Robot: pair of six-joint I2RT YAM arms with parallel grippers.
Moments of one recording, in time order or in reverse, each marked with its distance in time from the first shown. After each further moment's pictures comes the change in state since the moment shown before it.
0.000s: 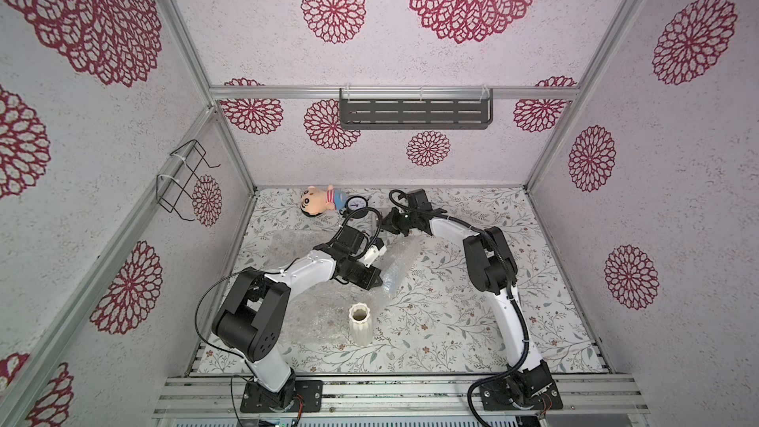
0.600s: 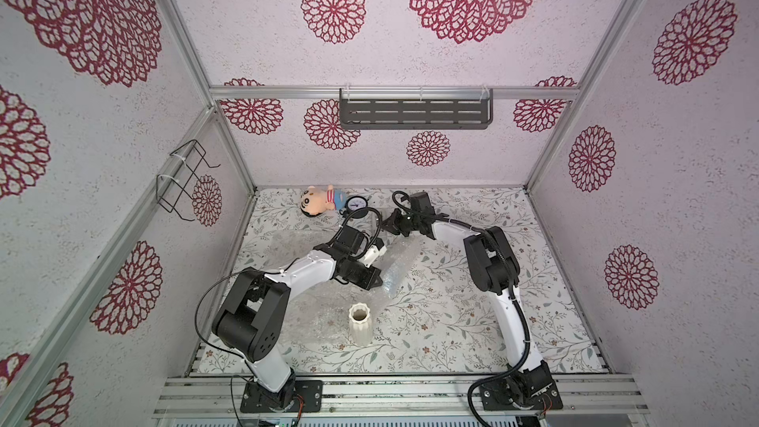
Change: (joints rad) left arm 0.000 0.000 0.000 0.000 0.004 0.000; right arm -0.009 -0.028 -0.106 0.153 -0.021 0.095
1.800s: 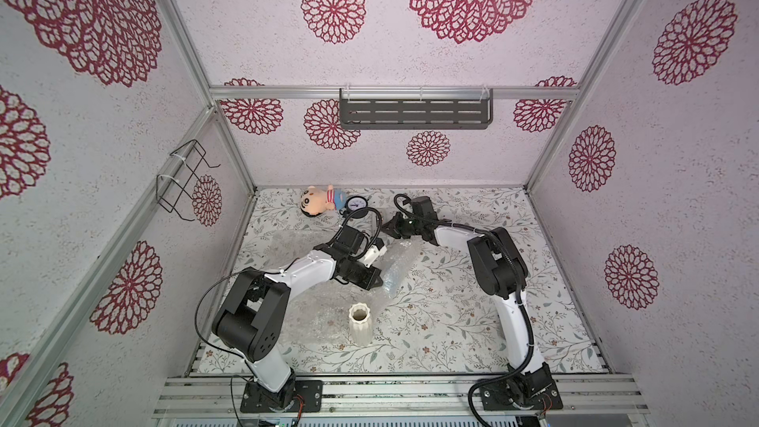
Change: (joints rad) left arm 0.000 0.000 0.000 0.000 0.006 0.000; right arm 0.016 -0.103 -0.172 0.109 0.012 0.044
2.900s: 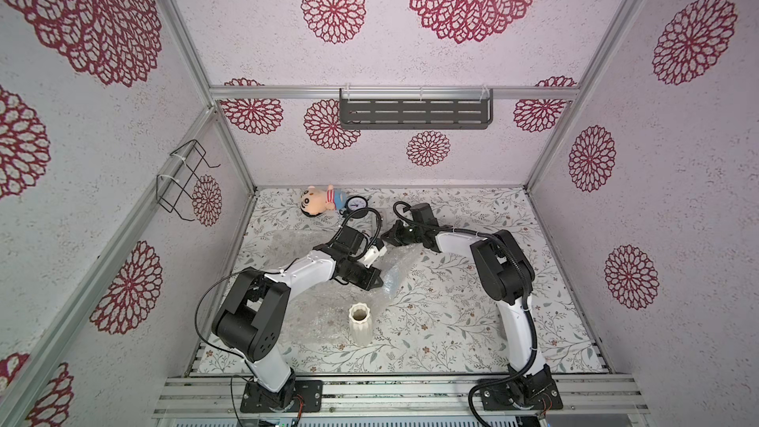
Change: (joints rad) left arm 0.003 0.000 -0.005 0.002 0.019 0.000; right arm 0.031 -0.078 -0.130 -0.016 0.048 -0.043
